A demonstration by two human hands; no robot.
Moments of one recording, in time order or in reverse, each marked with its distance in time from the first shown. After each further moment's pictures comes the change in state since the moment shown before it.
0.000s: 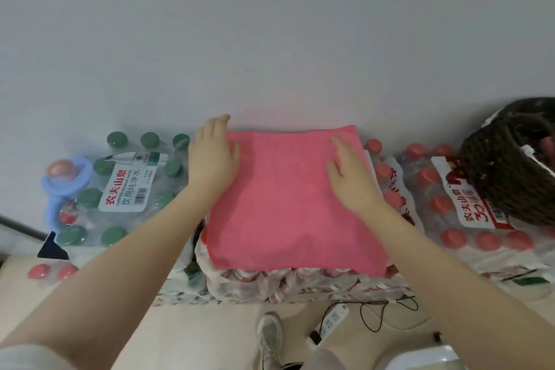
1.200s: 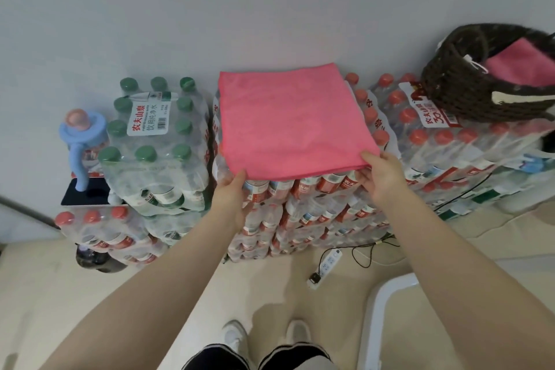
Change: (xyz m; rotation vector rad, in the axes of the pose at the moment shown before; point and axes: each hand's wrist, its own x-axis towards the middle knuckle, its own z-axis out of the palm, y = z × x) left_hand -0.192 -0.002 -0.009 -1.300 -0.375 -1.083; right_hand -0.157 0.022 0.016 1.121 0.365 0.756
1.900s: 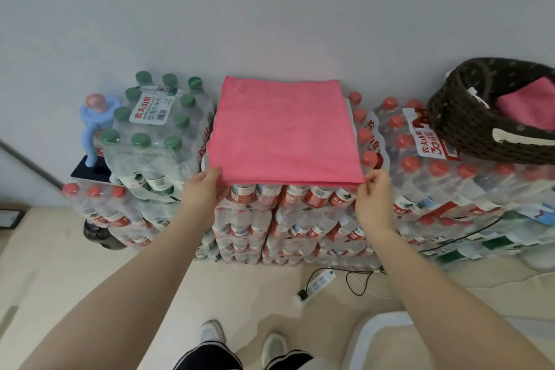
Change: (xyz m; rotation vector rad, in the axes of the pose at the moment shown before) left_hand -0.018 -0.005 0.011 -0.080 0.244 0.267; right_hand 0.018 0.014 -0.046 -0.696 -0.075 -0.529
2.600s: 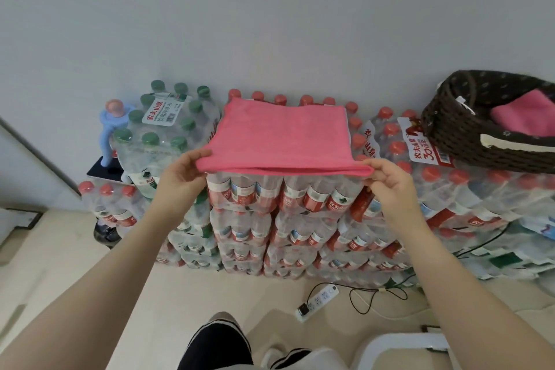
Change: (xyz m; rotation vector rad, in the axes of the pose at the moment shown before) left_hand -0.048 0.025 -0.037 0.367 -0.272 0.530; right_hand -0.005 -0.022 -0.065 0.277 -0.274 -0.290
